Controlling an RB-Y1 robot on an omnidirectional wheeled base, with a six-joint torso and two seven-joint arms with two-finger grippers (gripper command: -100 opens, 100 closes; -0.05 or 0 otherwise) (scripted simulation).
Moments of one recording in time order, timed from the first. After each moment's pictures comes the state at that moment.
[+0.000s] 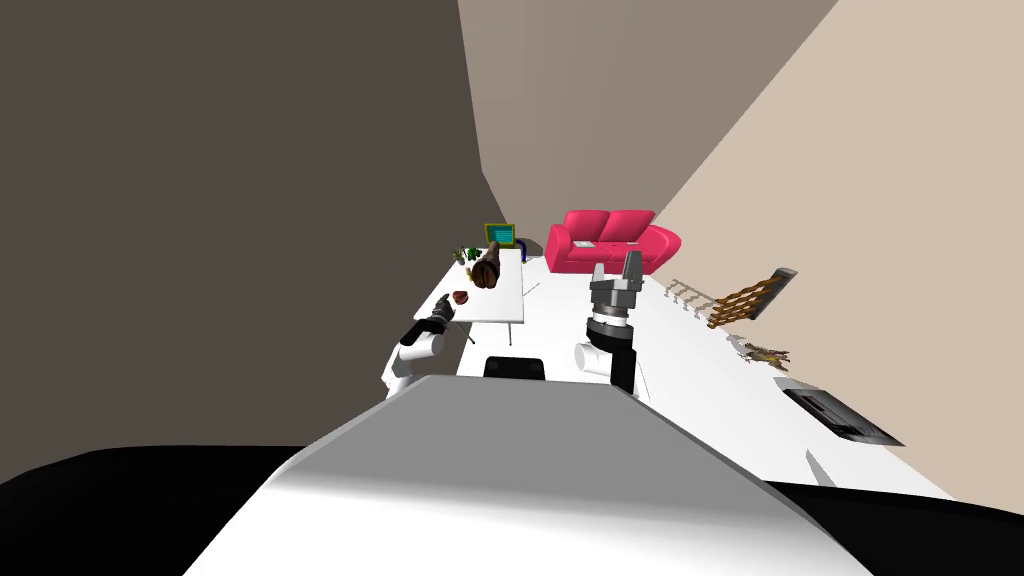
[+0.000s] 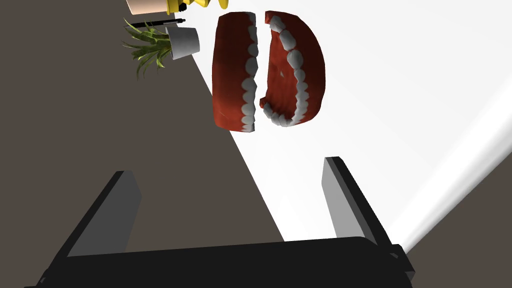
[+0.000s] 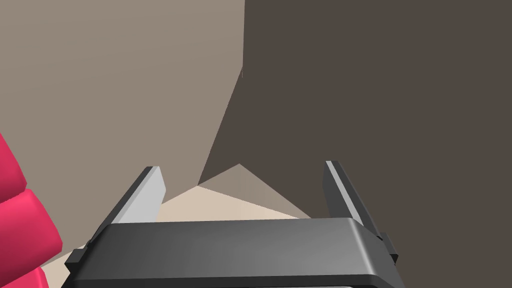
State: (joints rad) left arm 0.33 0.17 0.17 -1.97 0.26 0.46 -0.01; right arm 0.45 0.03 0.05 -2.33 0.09 -0.43 -0.04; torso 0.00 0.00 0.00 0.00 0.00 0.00
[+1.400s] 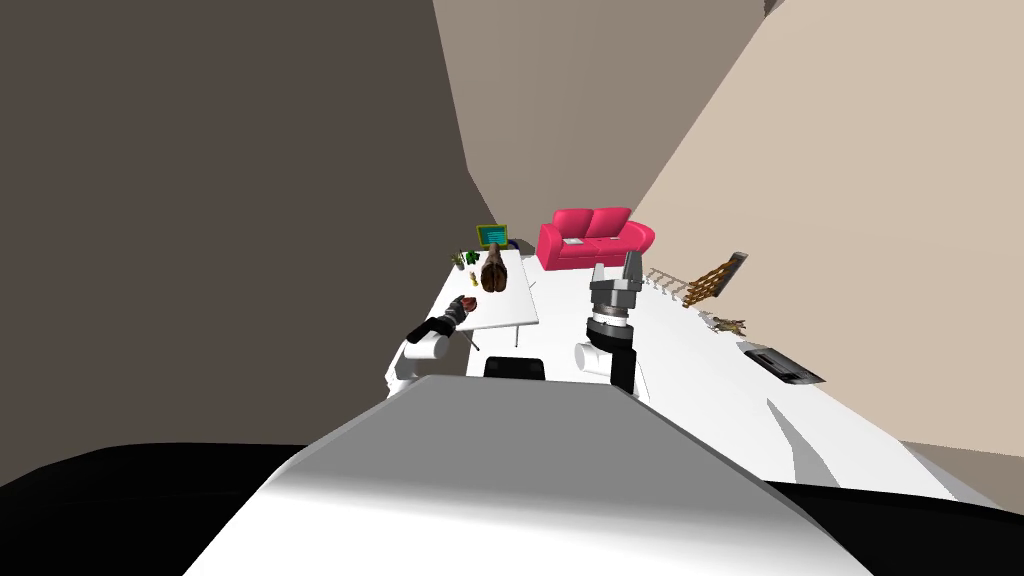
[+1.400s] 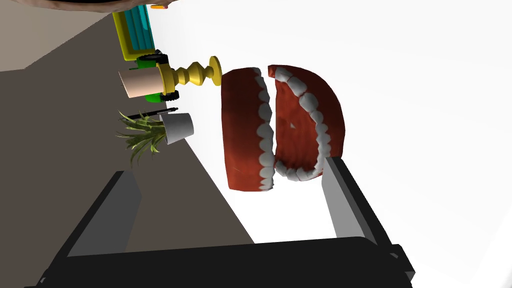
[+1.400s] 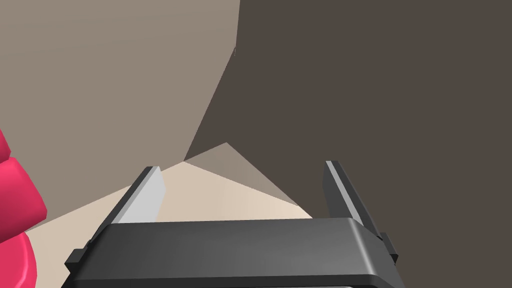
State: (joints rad) left arm 0.36 0.22 0.03 -2.09 0.34 0.61 -0.02; right arm 0.45 0.03 0.05 -2.33 0.09 -0.43 -0.04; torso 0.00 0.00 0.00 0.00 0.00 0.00
